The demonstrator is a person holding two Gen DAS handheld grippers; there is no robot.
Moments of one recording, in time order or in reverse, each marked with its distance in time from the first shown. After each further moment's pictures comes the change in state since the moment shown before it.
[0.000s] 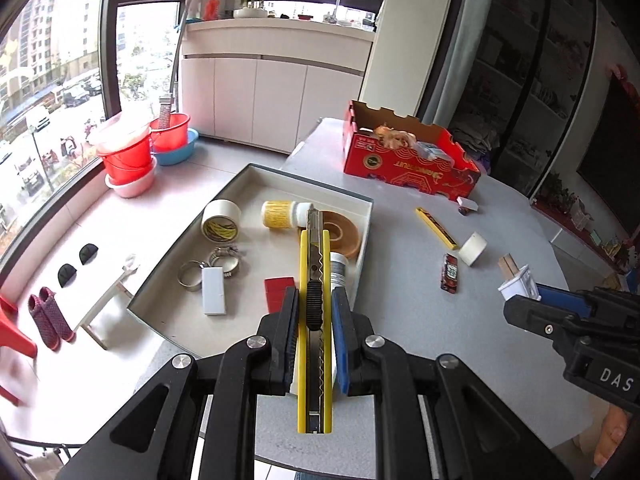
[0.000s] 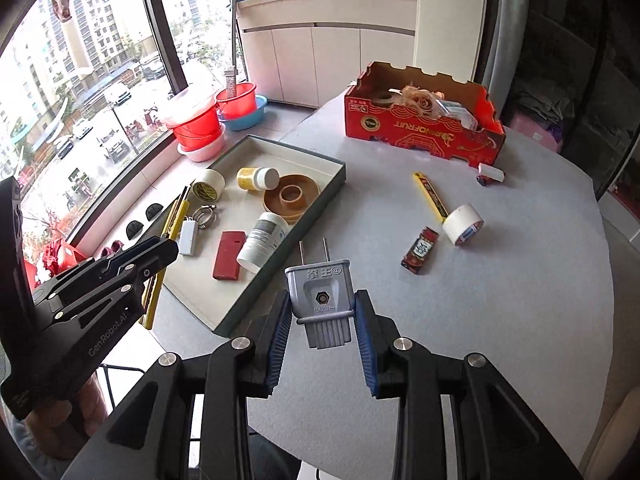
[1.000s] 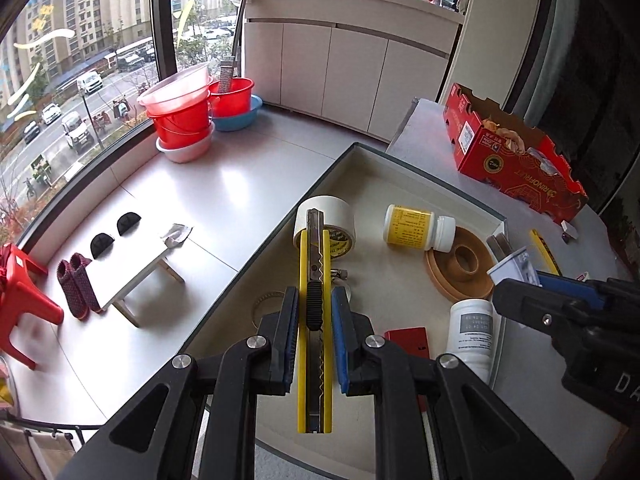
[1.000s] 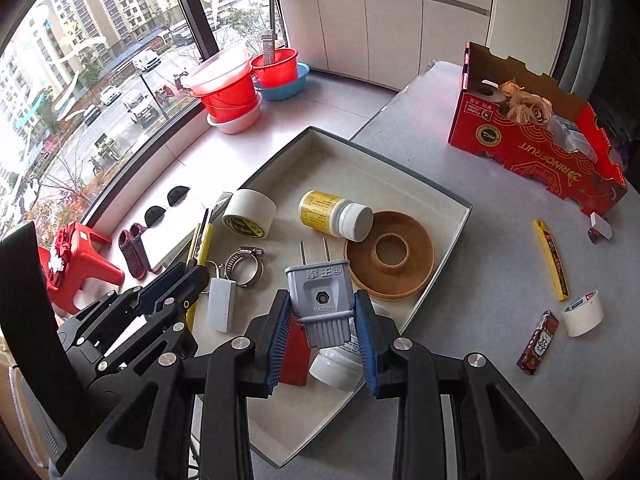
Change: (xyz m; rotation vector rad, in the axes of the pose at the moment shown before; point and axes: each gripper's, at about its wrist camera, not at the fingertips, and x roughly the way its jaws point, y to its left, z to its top) left arm 0.096 0.073 0.025 -0.107 0.100 0.184; right arm 0.129 0.062 0.077 -0.051 0.137 0.102
